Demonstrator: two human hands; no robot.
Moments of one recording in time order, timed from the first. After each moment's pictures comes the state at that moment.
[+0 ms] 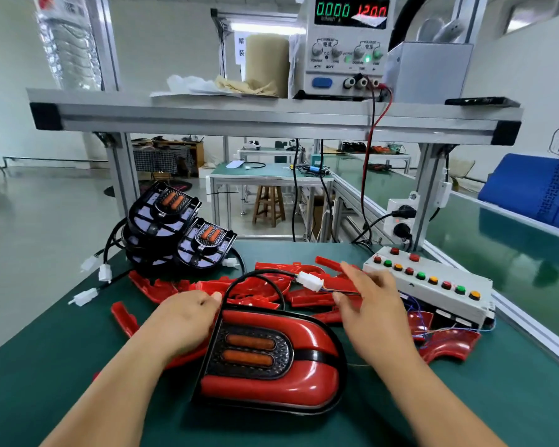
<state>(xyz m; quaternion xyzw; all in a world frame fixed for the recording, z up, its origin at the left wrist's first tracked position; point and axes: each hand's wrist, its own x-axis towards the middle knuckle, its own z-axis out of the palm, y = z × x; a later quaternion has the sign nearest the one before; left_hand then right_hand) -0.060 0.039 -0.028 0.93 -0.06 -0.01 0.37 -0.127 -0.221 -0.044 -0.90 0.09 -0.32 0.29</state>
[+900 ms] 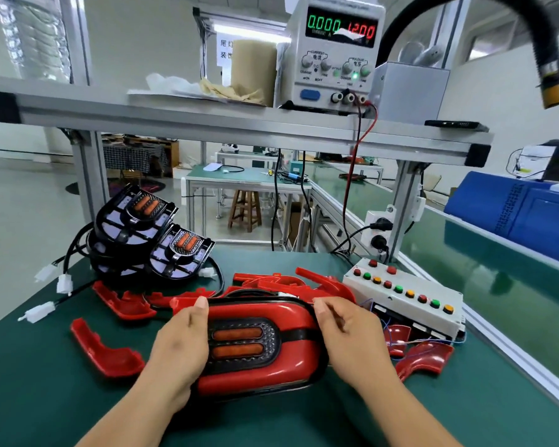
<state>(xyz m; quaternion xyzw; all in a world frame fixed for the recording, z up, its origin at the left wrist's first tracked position) -0.058 0.003 -0.064 0.77 0.00 0.02 0.64 -0.131 -0.213 -0.043 -0.86 0.06 -0.29 0.41</state>
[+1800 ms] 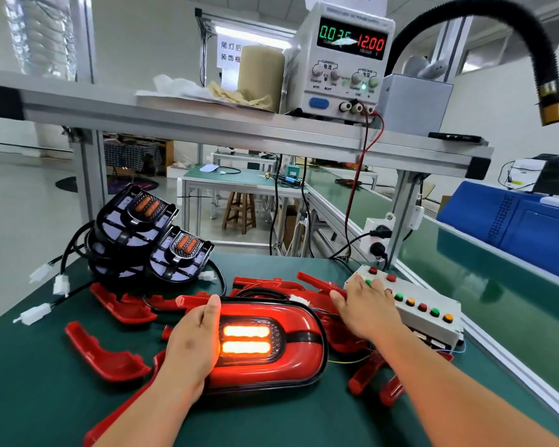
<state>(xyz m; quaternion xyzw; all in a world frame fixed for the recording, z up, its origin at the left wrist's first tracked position) -0.048 -0.011 -0.062 0.77 -0.03 0.07 0.63 -0.054 -0.286 -0.039 -0.98 0.19 -0.10 -0.02</state>
